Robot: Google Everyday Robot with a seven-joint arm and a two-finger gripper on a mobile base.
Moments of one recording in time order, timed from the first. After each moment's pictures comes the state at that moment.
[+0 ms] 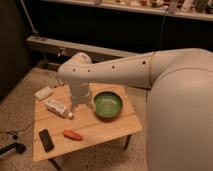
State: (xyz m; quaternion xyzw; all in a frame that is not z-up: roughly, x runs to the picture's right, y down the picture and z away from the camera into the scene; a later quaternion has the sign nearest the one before) arm -0.108 0.102 0.703 -0.26 0.23 0.64 0.68
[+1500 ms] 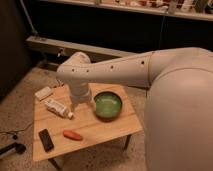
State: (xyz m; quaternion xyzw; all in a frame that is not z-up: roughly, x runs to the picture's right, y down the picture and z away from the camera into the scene) arm -0.107 0.094 0.705 -0.24 0.24 0.64 0.69
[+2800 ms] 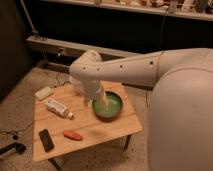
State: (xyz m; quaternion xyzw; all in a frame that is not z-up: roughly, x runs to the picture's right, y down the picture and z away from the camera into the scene) arm -0.035 0.071 0.730 -0.18 0.27 0.70 0.63
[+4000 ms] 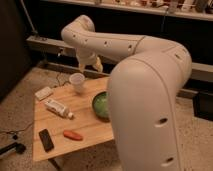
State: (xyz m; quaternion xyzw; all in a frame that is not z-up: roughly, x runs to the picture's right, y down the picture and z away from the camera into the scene) arm -0.103 -0.121 0.768 -0.10 0.18 0.69 0.69
